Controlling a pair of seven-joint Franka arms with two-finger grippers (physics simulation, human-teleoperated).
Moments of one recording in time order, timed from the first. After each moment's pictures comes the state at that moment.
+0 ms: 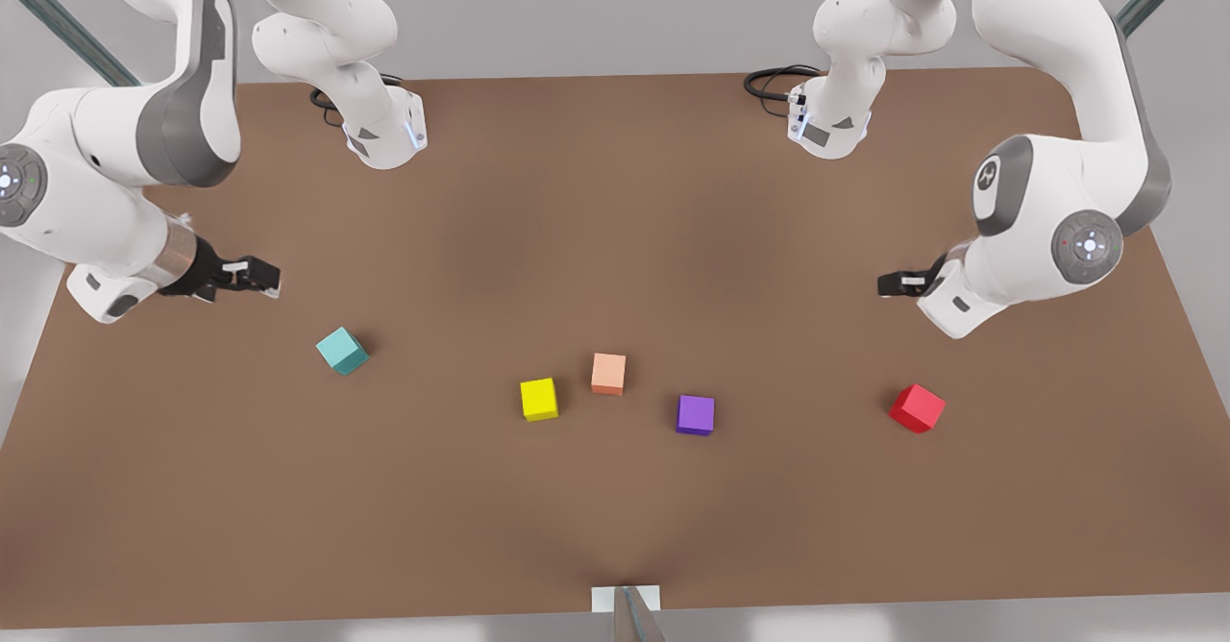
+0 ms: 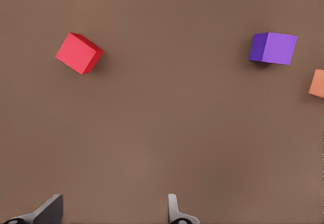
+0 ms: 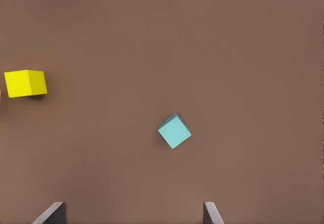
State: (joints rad) left arm -0.03 0.25 -0.10 -1.49 -0.03 1.48 -0.11; right arm 0.31 0.12 -0.32 -1.52 0.07 1.54 -0.05
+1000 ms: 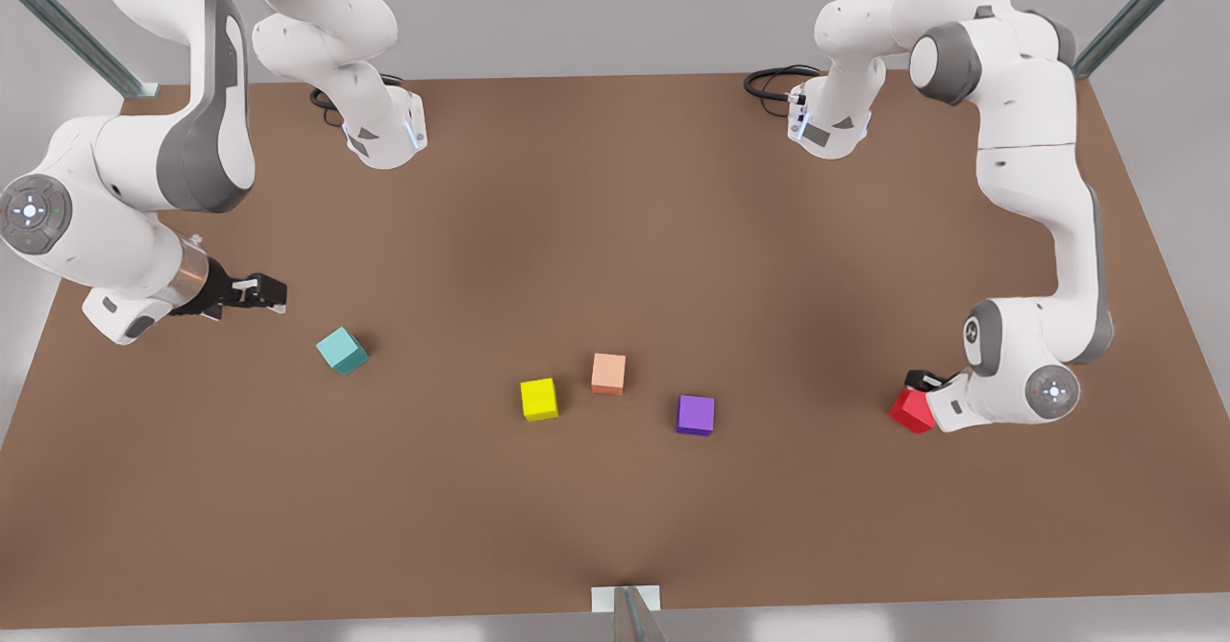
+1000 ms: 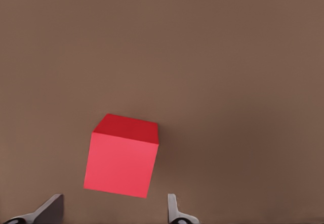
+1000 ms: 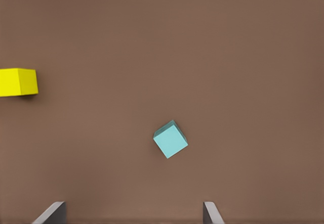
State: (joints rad) left arm 0.11 0.71 -0.06 -1.47 0.12 1.96 0.47; right arm 0.31 0.16 -0.32 -1.53 0.06 1.58 -0.10
